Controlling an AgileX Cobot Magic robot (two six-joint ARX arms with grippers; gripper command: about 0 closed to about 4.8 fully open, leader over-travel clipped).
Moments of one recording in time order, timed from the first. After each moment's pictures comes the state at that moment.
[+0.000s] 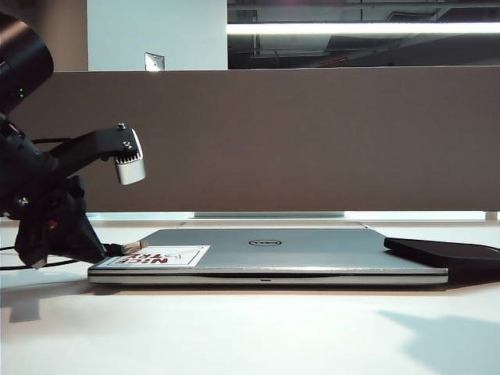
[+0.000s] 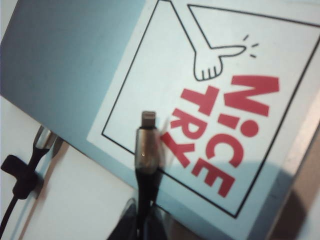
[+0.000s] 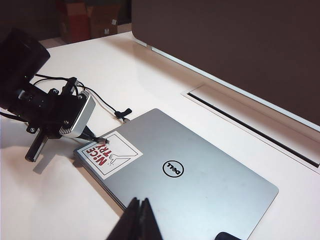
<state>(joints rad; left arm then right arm) -0.37 1.40 0.52 0.15 0.11 0.86 0.77 0.39 0.63 -0.42 0.08 -0.13</state>
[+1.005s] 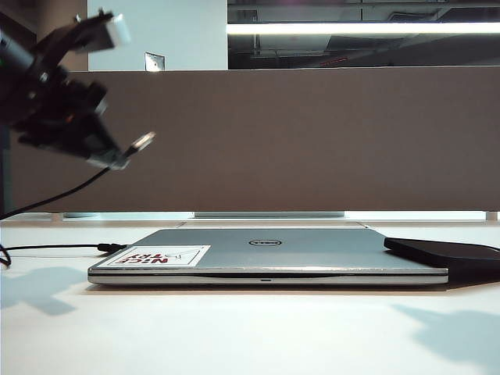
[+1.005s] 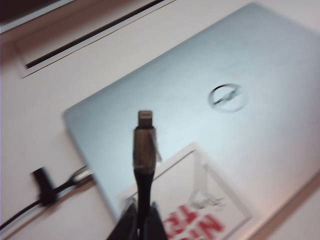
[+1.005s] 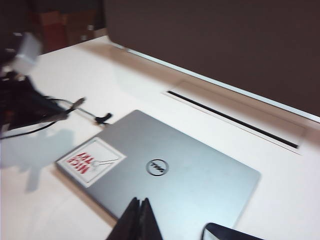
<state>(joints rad) -0.46 1.09 0.52 0.11 0.11 0.21 0.77 0.39 0.63 -0.41 0.17 -0.05</state>
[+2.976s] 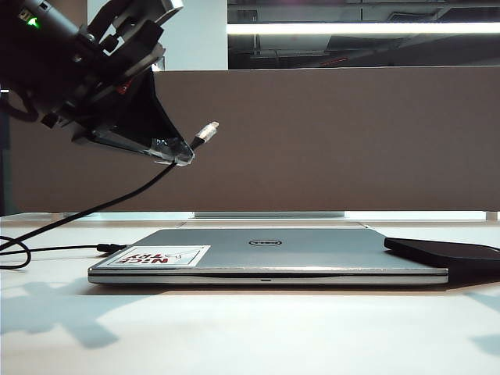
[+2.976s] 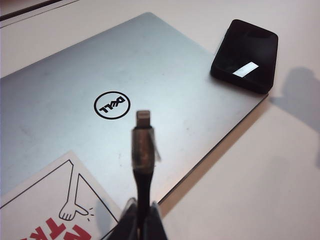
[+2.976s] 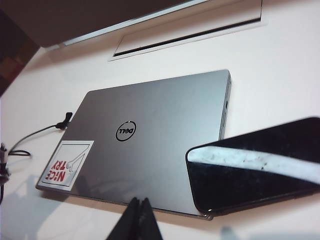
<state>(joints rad) -0.69 1.11 0.53 0.09 0.12 0.01 0.22 0.40 0.45 -0.39 -0.20 0.39</state>
